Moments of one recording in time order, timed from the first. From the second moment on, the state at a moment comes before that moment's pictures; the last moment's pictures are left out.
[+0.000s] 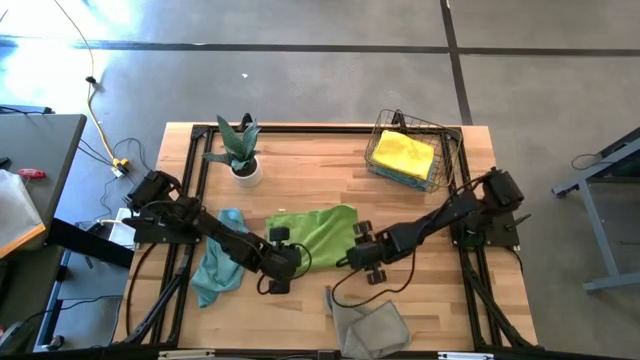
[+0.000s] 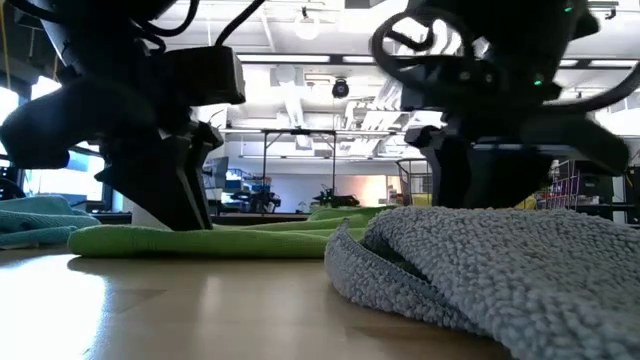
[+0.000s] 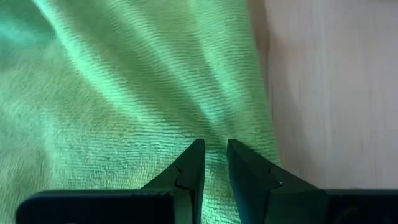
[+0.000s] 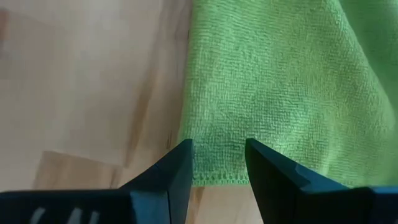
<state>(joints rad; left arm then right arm) -0.34 1.77 0.92 -0.30 -0.34 -0.39 0.35 1.78 1.00 -0.41 0.21 0.00</state>
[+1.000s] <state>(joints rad) -0.31 1.77 0.98 -0.35 -0.34 -0.35 0.42 1.76 0.87 -0.18 0.28 0.24</state>
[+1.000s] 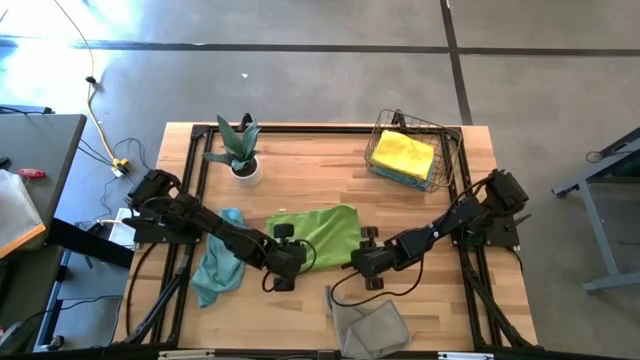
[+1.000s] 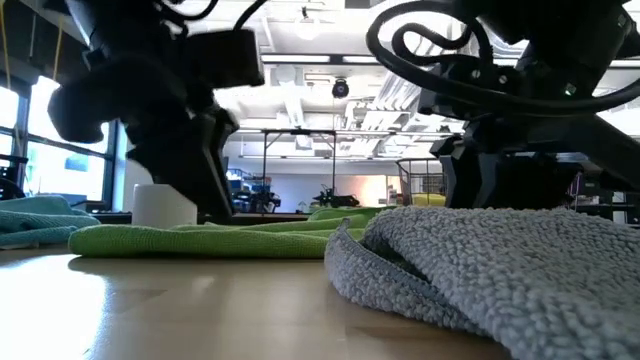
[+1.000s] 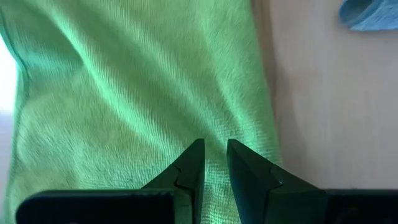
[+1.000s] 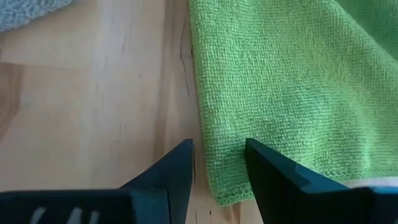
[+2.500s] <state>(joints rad) -0.48 1.80 1.09 -0.63 -0.48 -0.55 0.42 1.82 0.87 -0.14 0.31 0.25</state>
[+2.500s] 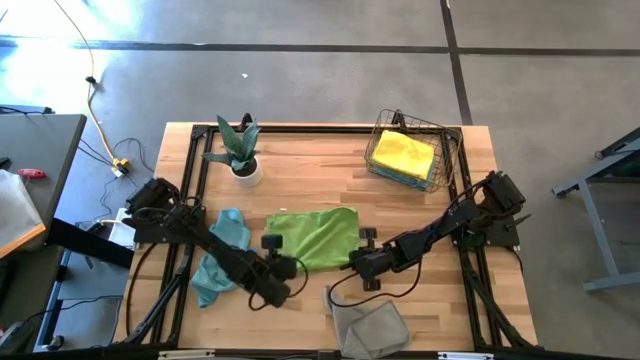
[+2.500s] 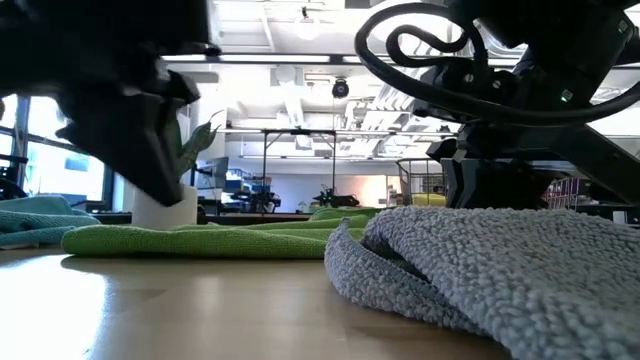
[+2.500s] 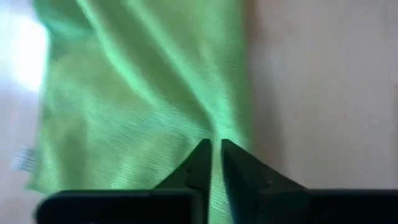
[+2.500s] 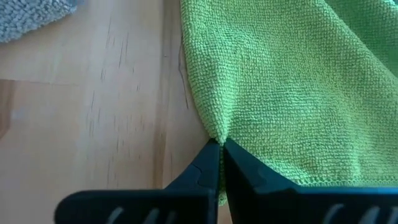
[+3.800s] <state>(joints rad) -0.50 1.91 1.10 -0.70 -0.50 -0.60 0.42 1.82 0.87 -0.08 0.27 0.23</state>
